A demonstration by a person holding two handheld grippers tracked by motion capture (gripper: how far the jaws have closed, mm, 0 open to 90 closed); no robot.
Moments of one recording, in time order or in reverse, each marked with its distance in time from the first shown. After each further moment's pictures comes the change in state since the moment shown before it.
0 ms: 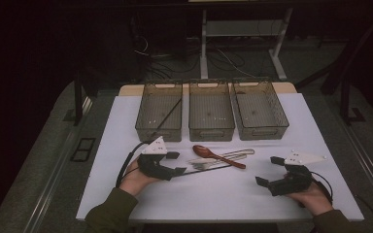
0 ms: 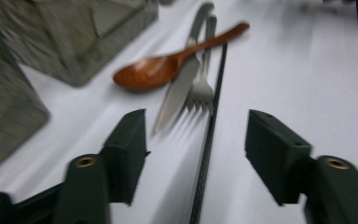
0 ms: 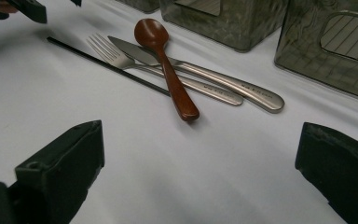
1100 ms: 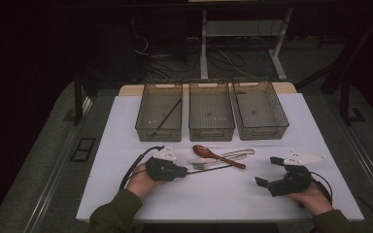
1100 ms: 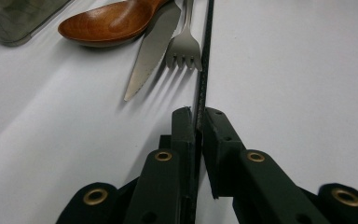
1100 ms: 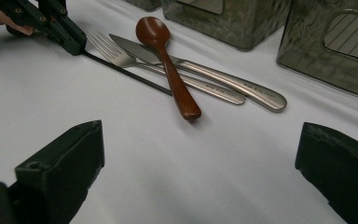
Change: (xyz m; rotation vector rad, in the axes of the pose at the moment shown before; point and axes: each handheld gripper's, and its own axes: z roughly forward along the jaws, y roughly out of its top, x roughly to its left) left arm 0.004 -0.014 0.027 0.095 -0.082 0.032; right arm 0.001 0.000 0.001 0.004 0.003 -0.007
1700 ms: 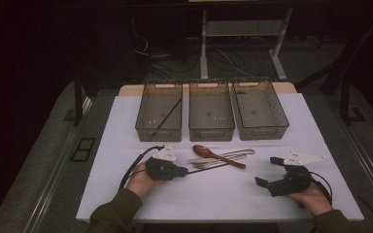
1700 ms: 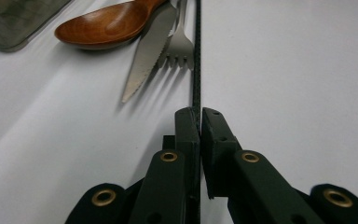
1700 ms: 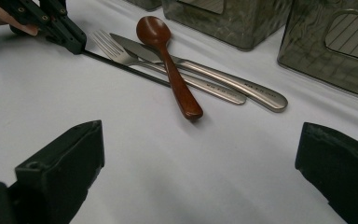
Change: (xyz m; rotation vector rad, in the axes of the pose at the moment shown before) left arm 0.001 0.000 0.000 0.000 -0.015 0.024; right arm 0.000 0.000 0.000 0.000 0.000 -0.003
